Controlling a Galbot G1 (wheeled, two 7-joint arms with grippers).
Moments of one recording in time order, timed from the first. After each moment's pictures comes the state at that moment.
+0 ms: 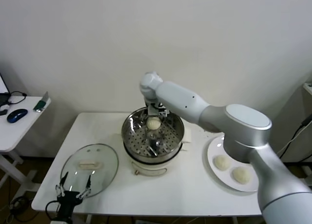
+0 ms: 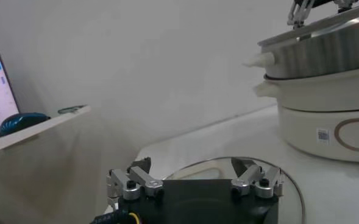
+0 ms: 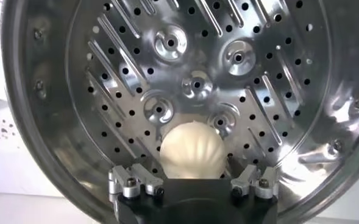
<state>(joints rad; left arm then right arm) 1.70 -1.35 -0.72 -1.82 0.03 -0.21 -0.02 0.38 1.54 -1.01 0.76 -0.60 0.77 -1.16</state>
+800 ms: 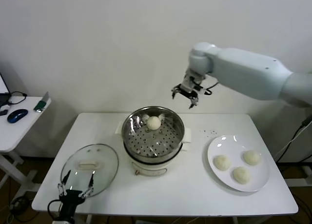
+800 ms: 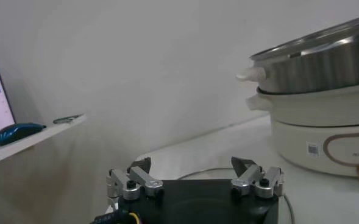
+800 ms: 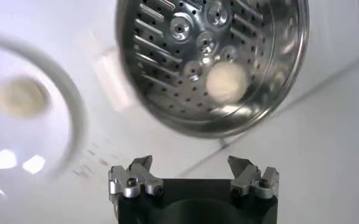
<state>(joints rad) 1.72 -1.37 -0.70 -1.87 0.05 -0.20 -0.01 0.75 0.94 -1.45 1.23 0.24 0.08 -1.08</state>
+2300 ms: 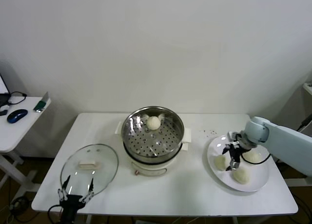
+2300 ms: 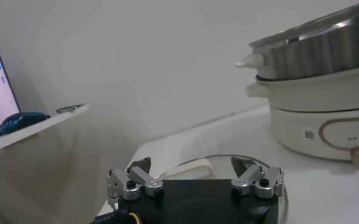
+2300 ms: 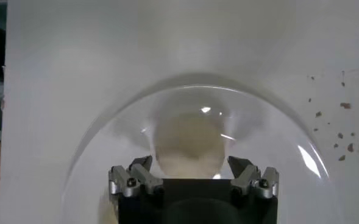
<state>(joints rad) 1.74 -1.40 -0.70 -1.86 0.08 -0.19 -0.03 0.07 0.68 -1.07 1.17 0.21 -0.27 -1.00</state>
